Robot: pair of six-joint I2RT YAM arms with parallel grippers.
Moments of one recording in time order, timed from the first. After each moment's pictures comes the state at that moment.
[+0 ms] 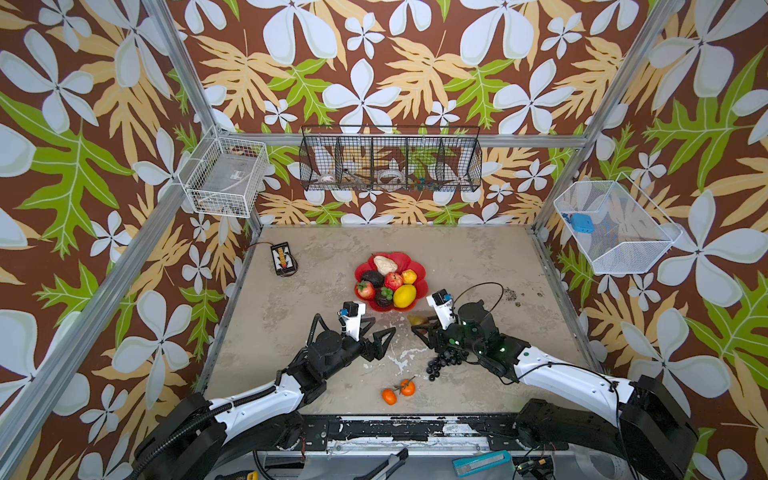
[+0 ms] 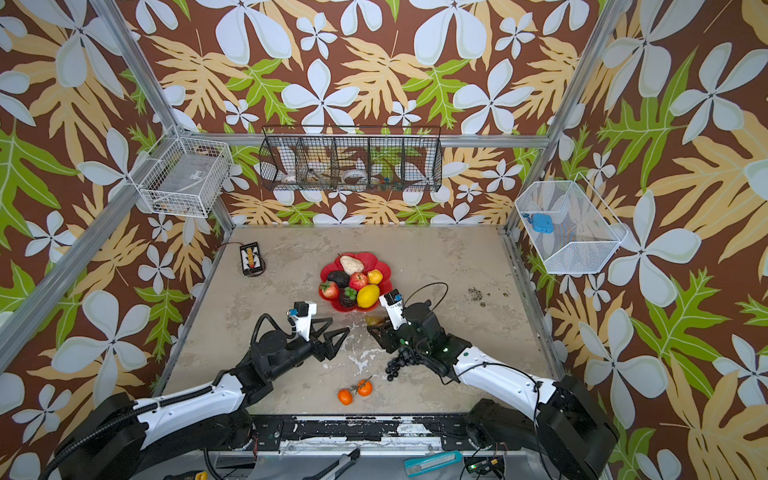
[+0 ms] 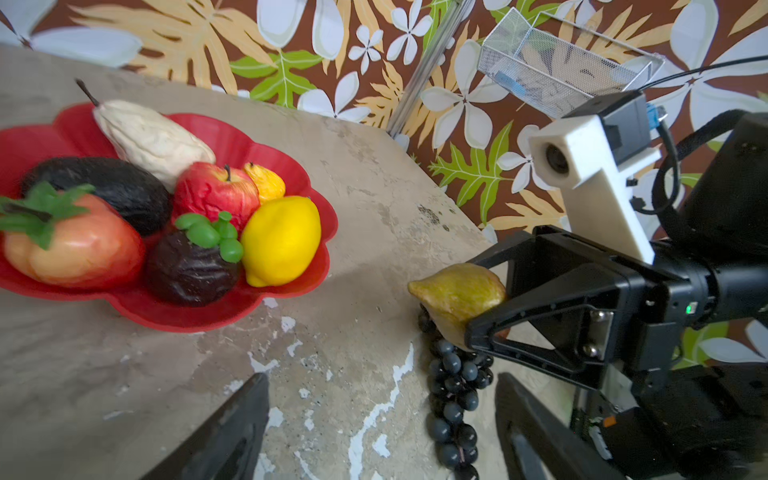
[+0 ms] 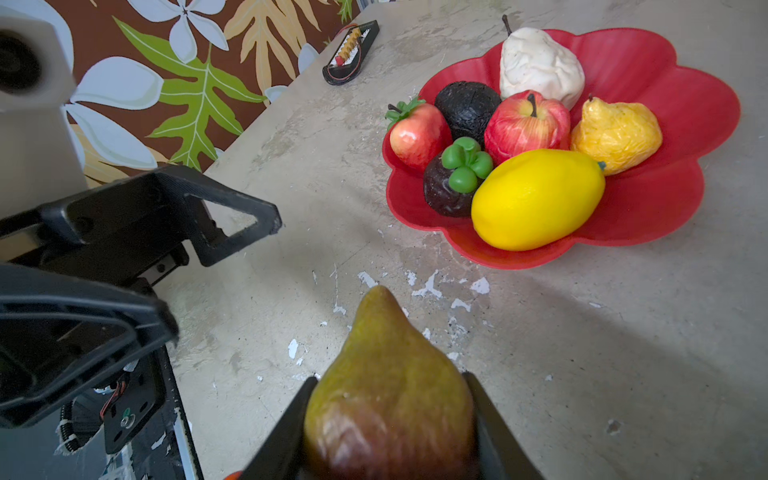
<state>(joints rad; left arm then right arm) -0.75 1.04 0.20 0.68 0.12 -0.55 0.72 1.15 0.52 0.14 -0.23 0.31</state>
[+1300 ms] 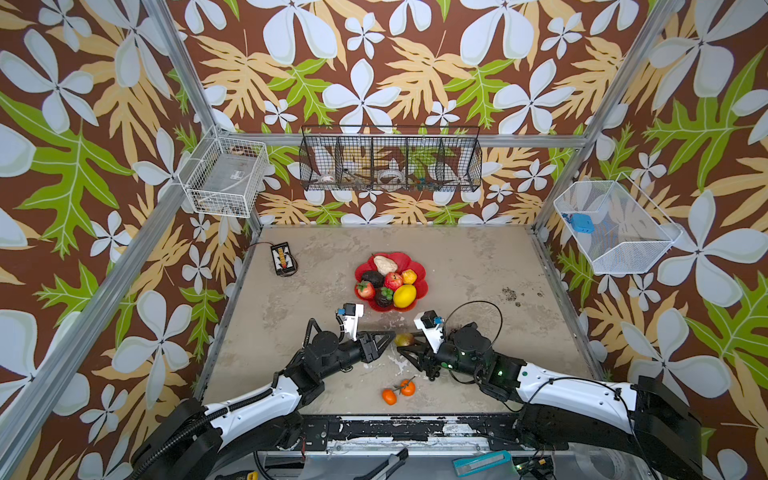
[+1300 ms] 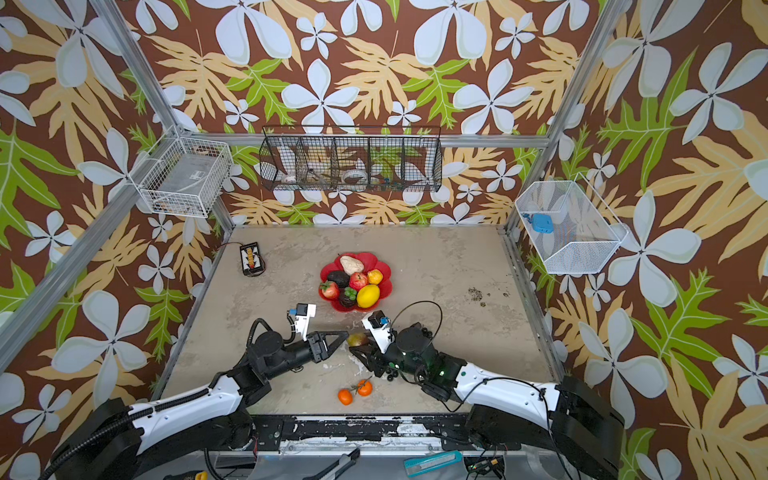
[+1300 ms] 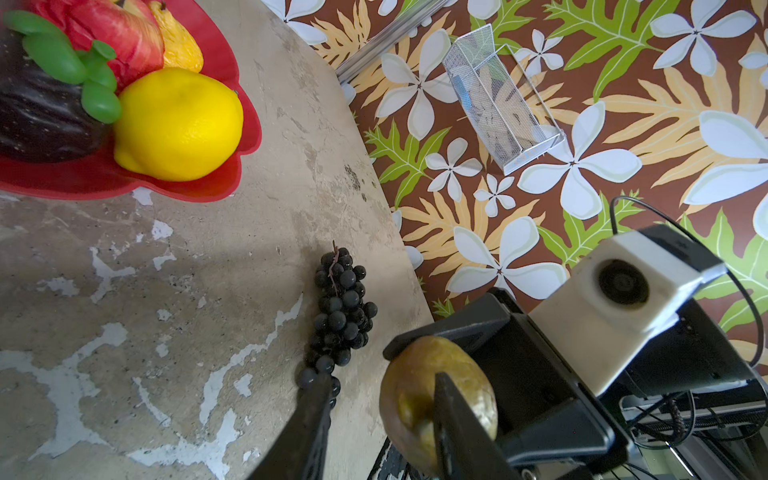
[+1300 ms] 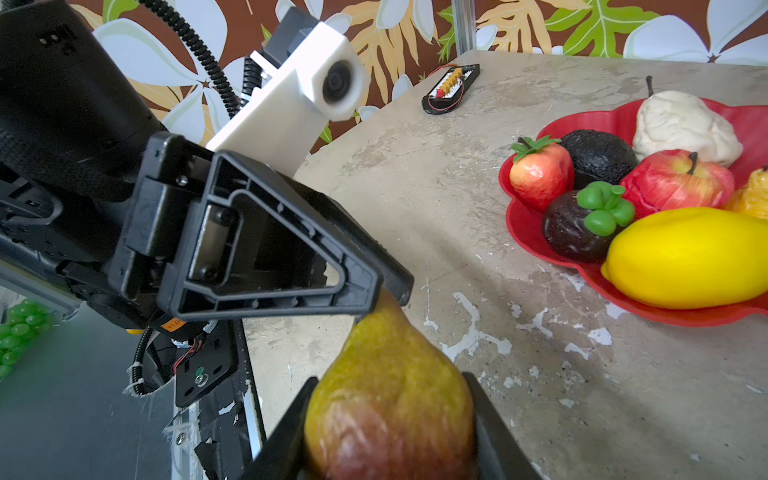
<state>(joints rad) -0.73 0.97 0.20 0.65 0.29 -0.98 0.98 1.10 0.43 0.35 -0.11 0.29</state>
